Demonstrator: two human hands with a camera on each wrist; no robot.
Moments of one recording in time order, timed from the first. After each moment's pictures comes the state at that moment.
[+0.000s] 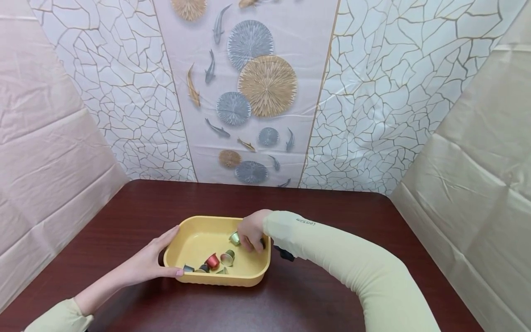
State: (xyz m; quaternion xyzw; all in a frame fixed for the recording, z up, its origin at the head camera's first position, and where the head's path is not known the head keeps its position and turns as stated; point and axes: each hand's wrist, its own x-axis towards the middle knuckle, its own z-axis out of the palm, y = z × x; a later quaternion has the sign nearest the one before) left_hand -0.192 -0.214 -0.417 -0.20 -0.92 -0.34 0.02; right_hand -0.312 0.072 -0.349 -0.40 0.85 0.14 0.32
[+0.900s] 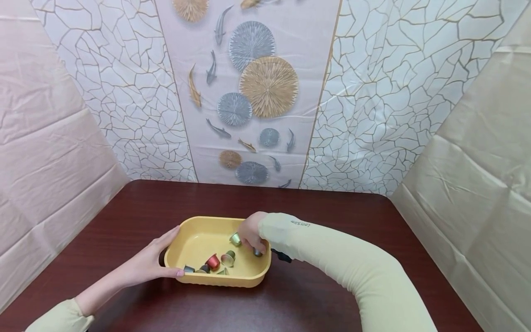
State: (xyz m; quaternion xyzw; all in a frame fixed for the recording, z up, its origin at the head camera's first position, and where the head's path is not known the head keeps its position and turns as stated) left_hand -0.192 -0.214 -0.417 -0.19 -0.92 -0.34 0.02; right_hand -0.299 0.065 -0.341 -0.37 0.85 0.18 0.32
